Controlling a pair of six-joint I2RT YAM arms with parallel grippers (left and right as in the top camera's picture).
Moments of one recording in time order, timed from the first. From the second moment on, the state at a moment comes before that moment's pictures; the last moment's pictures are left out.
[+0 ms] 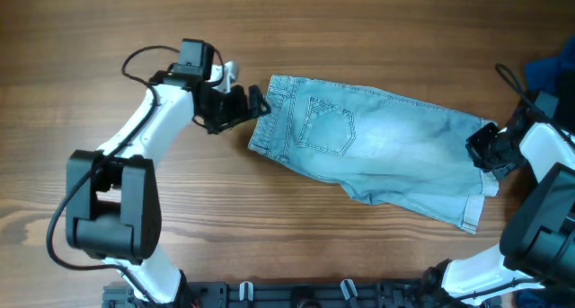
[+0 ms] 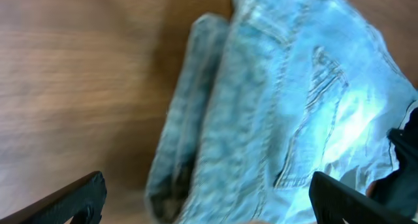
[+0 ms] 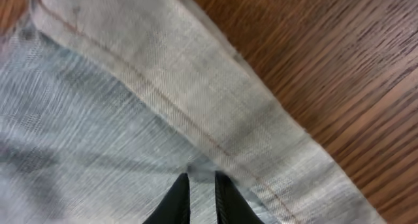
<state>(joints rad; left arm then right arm) -0.18 1.86 1.25 -0.65 0.50 -0.36 -0.49 1.76 1.00 -0.66 -0.07 0.46</state>
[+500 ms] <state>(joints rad) -0.28 2.03 1.26 -0.56 0.50 -0.37 -0.49 1.76 1.00 -0.71 -0.16 0.43</state>
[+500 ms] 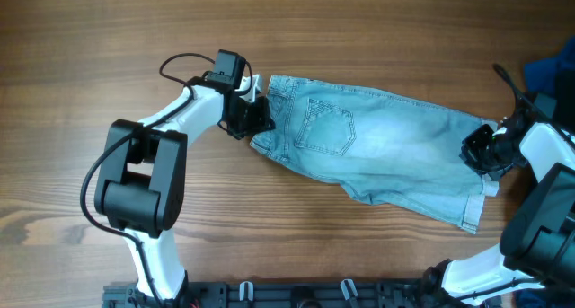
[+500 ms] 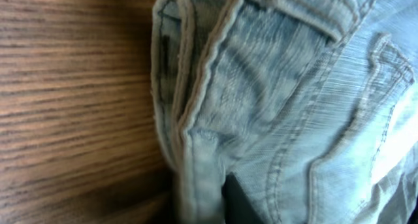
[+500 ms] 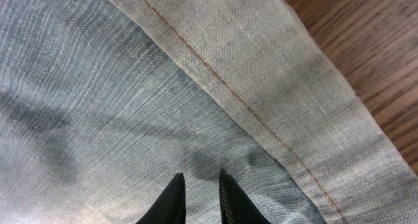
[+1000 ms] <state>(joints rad) 0.05 1.76 1.61 -1.08 0.28 -0.21 -0.49 1.76 1.00 -0.72 -0.34 0.36</state>
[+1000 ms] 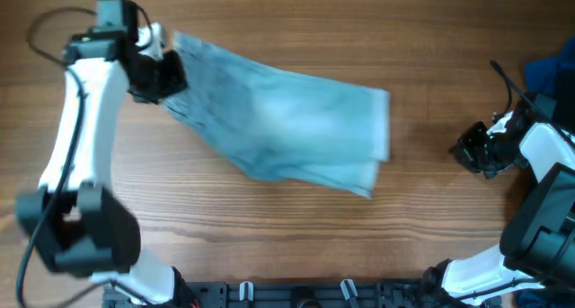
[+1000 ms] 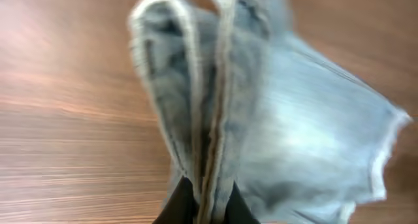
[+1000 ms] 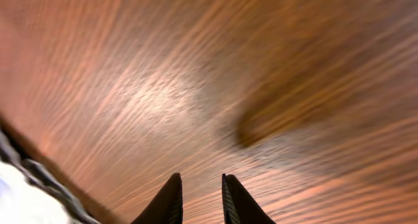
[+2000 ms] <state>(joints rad) -0.62 1.92 1.63 -0.98 -0.16 -0.44 -0.49 1.76 1.00 -0.74 -0.40 0.33</state>
